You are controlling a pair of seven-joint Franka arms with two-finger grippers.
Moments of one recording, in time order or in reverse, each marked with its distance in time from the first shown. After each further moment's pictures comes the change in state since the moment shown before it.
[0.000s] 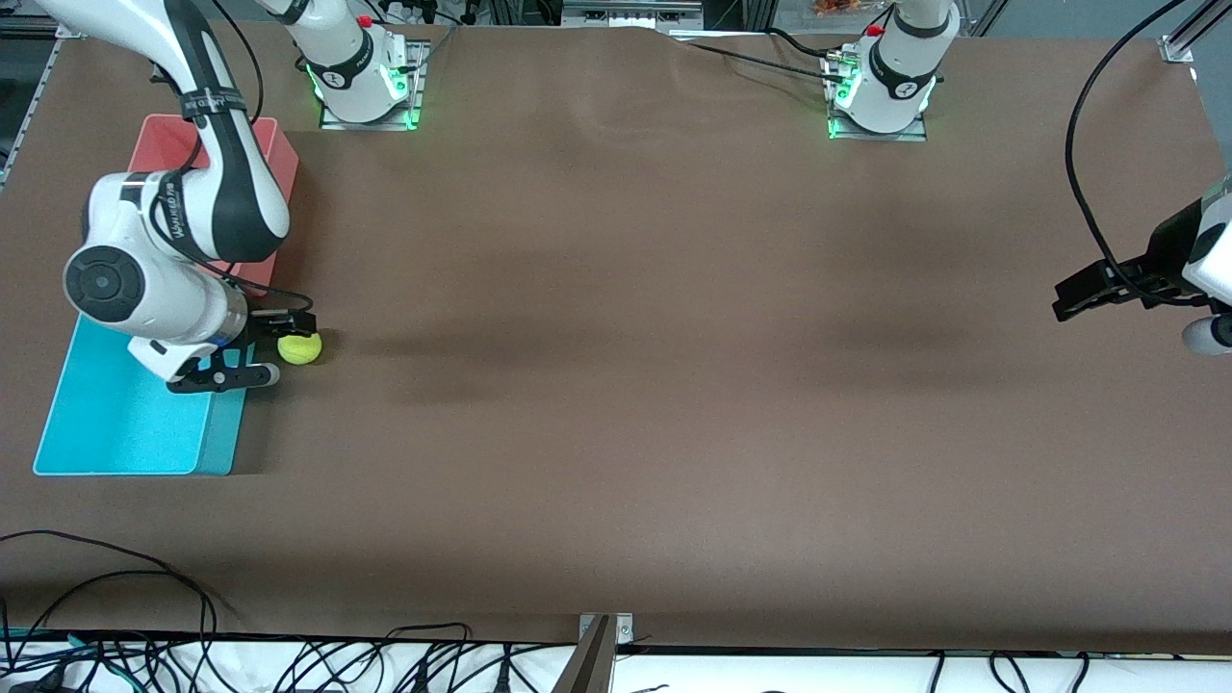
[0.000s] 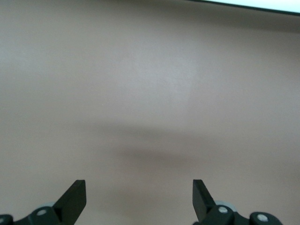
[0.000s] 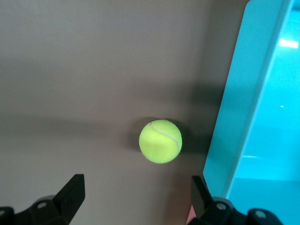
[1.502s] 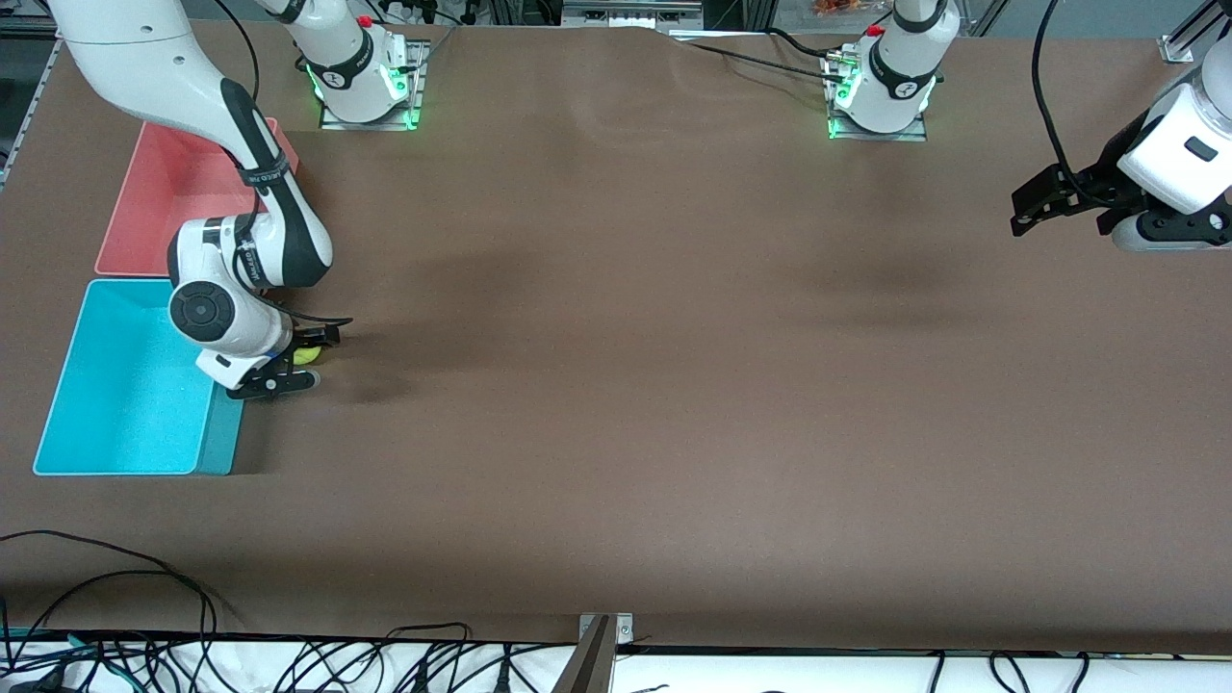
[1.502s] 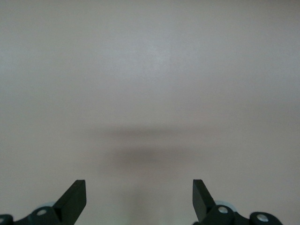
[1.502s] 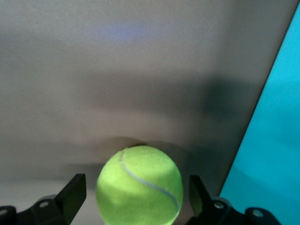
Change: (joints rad) left arm -0.454 -0.245 0.477 -0.267 -0.132 -0.016 0.186; right arm -0.001 0.178 -0.035 -0.122 -0.112 0.283 0.000
